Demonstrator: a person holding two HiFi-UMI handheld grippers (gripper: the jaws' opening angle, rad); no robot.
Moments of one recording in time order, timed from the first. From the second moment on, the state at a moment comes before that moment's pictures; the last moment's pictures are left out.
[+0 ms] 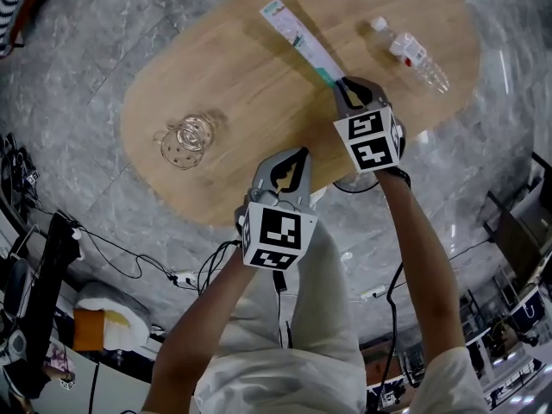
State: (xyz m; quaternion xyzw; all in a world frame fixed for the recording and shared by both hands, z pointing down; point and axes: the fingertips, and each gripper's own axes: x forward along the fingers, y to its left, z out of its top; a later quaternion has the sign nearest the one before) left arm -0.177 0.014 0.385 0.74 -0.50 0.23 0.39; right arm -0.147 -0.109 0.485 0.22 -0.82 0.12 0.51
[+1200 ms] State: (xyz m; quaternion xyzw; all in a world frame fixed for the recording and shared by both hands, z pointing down) left arm -0.081 0.039 0.371 0.78 -0.46 0.26 0.34; right arm -0.011 -0.039 0.428 0.31 -0.82 0.18 0.45
